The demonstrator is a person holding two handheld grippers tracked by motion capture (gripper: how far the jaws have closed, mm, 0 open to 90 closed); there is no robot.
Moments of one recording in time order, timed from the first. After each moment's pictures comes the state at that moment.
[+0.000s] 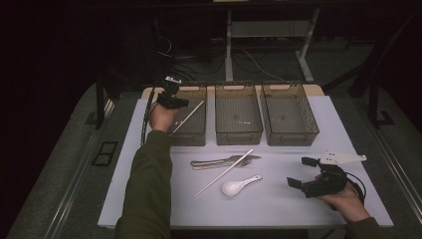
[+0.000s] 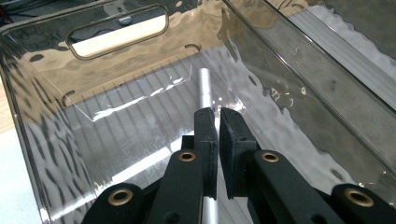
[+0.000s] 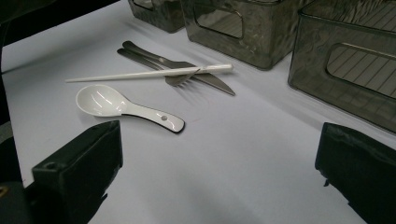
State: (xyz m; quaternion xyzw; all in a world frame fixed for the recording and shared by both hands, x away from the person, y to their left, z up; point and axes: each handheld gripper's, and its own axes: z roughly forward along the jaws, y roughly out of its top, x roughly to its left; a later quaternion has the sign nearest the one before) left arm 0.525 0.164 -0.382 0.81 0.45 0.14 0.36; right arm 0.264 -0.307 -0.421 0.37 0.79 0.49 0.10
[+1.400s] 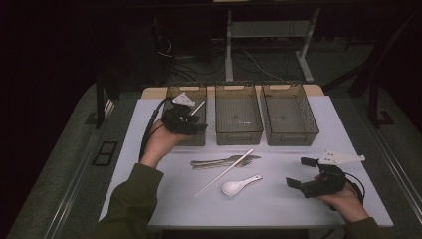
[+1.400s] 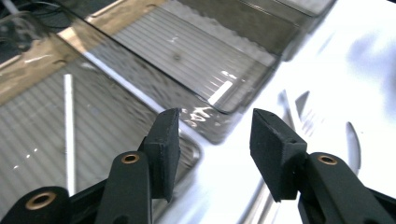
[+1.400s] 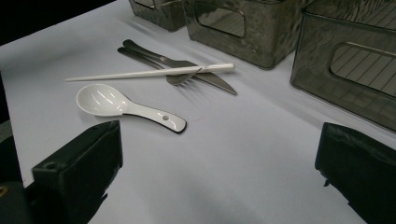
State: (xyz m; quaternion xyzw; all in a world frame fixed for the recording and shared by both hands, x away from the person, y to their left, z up) left arm 0.396 0.120 -0.335 0.87 0.30 0.11 0.38; right arm 0.264 -0.304 -0.421 0.37 0.79 0.49 0.10
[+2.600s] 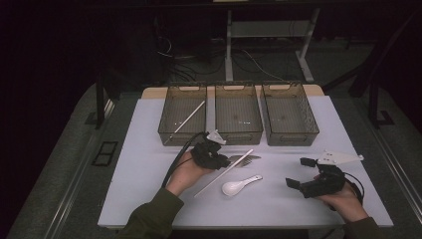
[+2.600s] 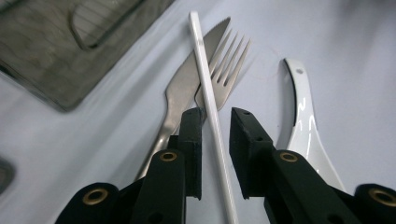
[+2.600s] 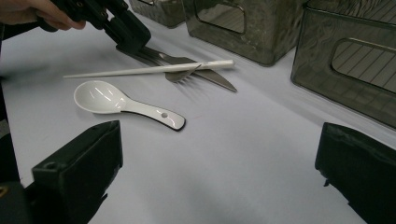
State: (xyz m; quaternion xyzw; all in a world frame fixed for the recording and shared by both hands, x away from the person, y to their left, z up) left arm 0.349 0.052 -0.413 0.91 0.25 0.02 0.34; right arm 0.265 -0.303 -0.422 0.37 0.79 0.48 0.10
